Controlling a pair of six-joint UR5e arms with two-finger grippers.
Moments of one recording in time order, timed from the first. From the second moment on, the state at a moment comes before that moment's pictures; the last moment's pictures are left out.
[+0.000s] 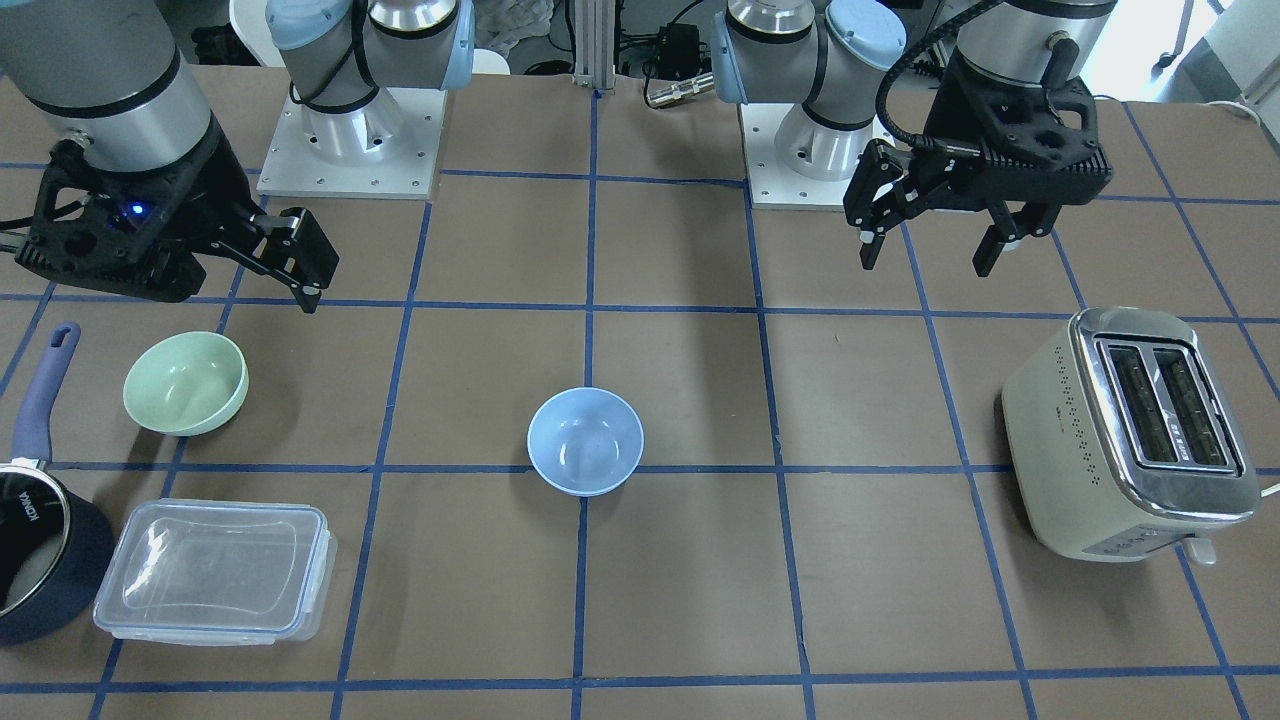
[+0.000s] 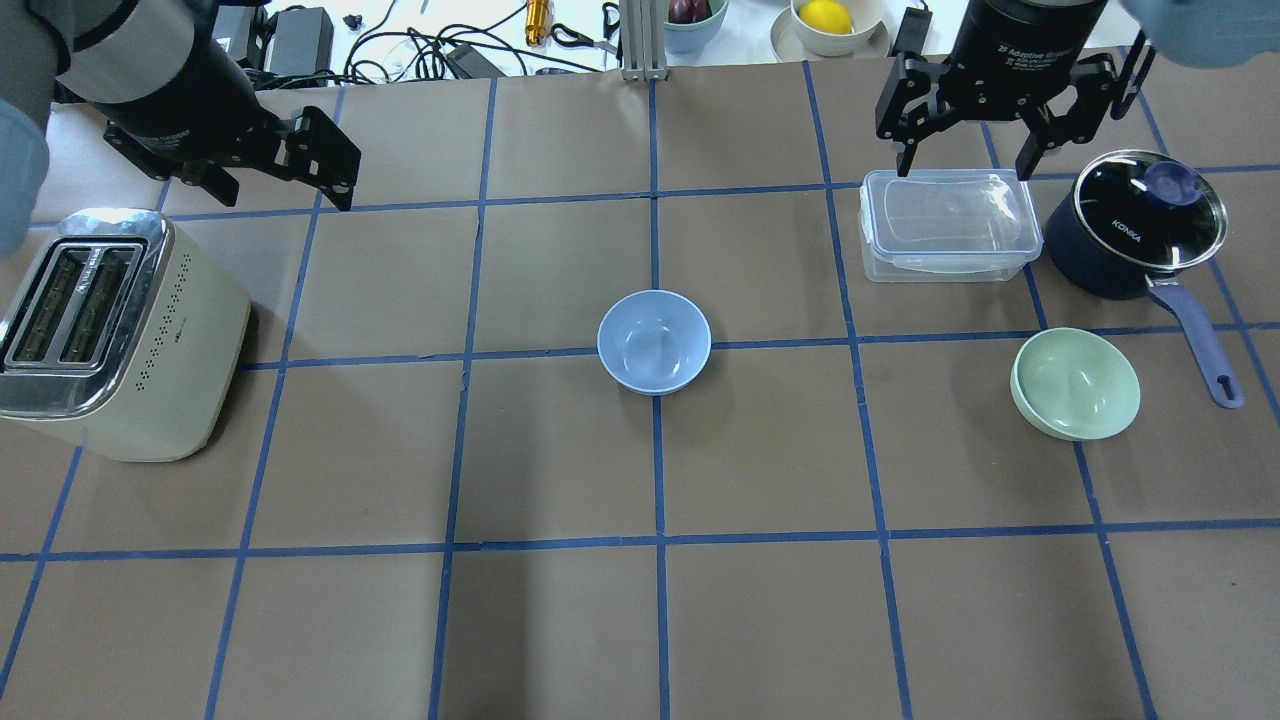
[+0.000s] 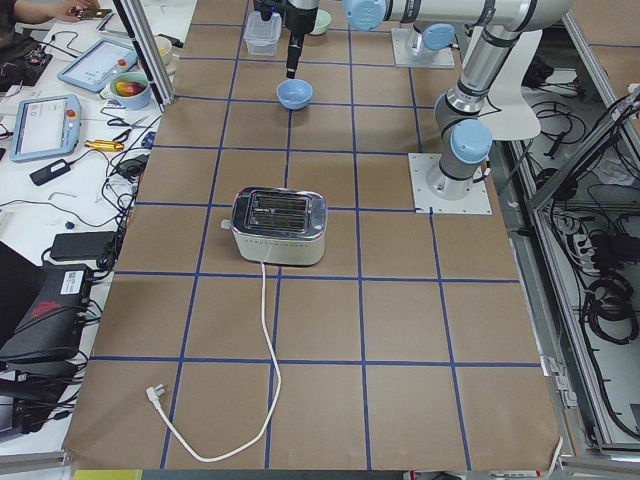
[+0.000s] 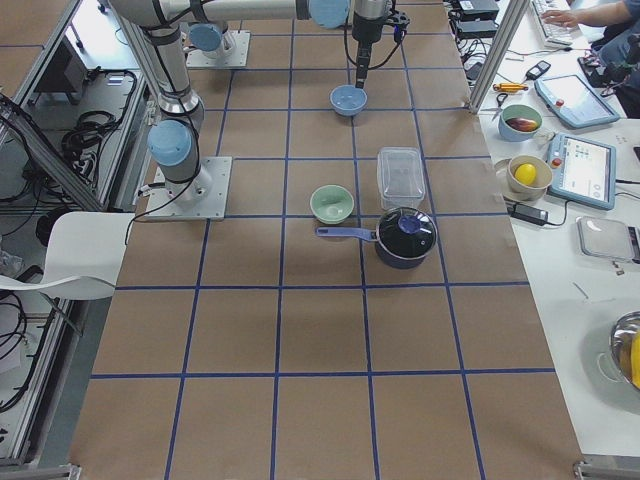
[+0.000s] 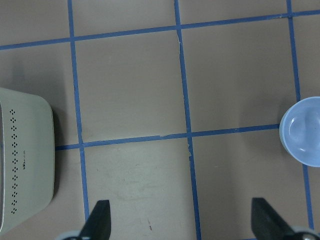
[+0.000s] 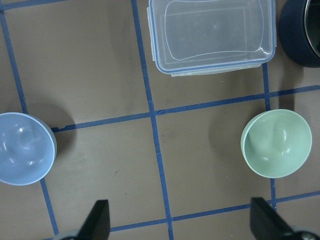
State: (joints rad) left arm -1.52 -1.51 -1.59 -1.43 1.58 0.14; right arm 1.56 -1.45 1.41 -1.51 -1.62 0.14
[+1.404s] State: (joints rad) left arm -1.52 -1.51 -1.59 -1.43 1.59 0.14; right arm 1.21 -1.45 1.56 -1.57 -1.57 -0.17
